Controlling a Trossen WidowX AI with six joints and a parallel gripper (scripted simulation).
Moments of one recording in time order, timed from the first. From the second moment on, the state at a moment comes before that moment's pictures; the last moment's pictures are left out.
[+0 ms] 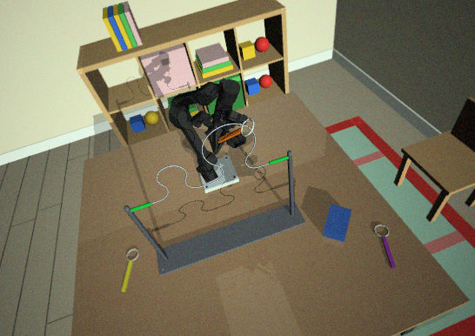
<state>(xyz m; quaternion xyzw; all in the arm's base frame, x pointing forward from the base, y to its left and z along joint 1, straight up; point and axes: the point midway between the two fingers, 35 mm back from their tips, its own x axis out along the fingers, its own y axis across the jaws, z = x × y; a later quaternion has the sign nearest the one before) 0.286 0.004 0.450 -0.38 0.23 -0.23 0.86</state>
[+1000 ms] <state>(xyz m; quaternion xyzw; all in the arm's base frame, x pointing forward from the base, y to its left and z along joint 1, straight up) 0.285 -0.003 0.463 -0.54 0.21 -0.26 0.77</state>
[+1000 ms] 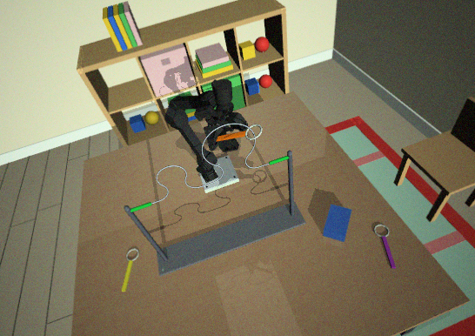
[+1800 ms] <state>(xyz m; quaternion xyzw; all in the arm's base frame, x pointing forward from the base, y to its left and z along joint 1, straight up) 0.283 -0.007 0.475 -0.65 0.20 -0.28 0.68</state>
